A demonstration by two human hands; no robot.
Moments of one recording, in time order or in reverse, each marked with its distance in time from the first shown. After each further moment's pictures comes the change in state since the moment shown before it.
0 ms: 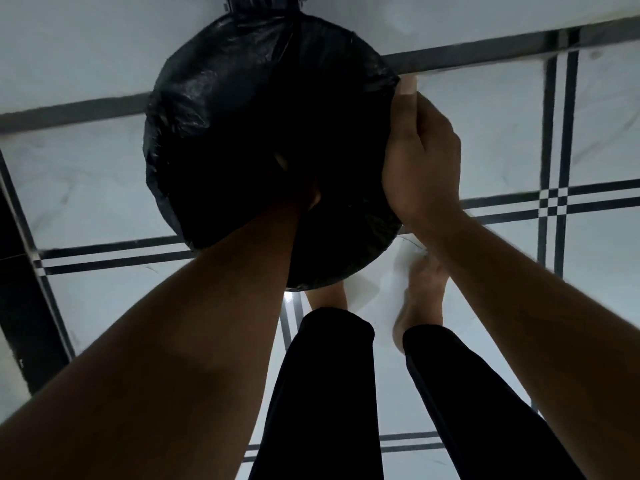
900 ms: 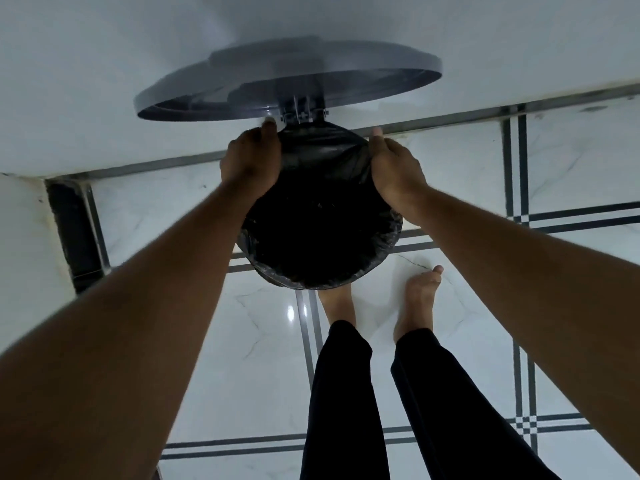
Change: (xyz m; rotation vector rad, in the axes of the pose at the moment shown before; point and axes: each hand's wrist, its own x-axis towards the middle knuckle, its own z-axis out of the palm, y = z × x) left_hand -0.125 0.069 -0.178 0.114 0.421 0.280; right_hand 0.023 -0.083 -0.037 -0.094 -0.313 0.242
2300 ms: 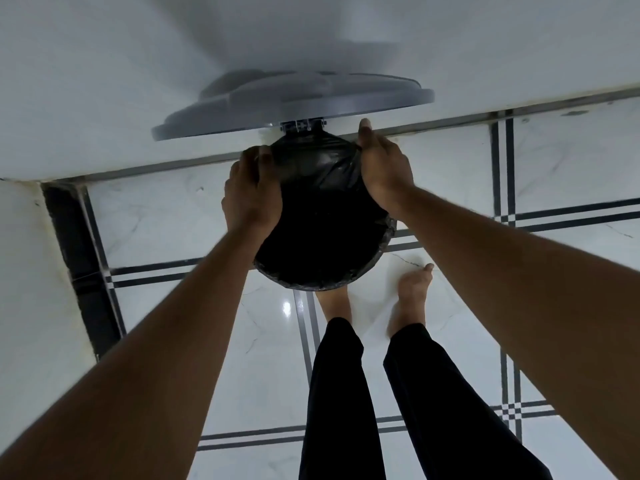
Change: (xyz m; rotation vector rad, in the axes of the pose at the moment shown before) left_hand -0.042 -0.026 0.002 -0.216 0.050 0.049; right_hand 0.003 -0.026 0.005 -0.006 0.062 0.013
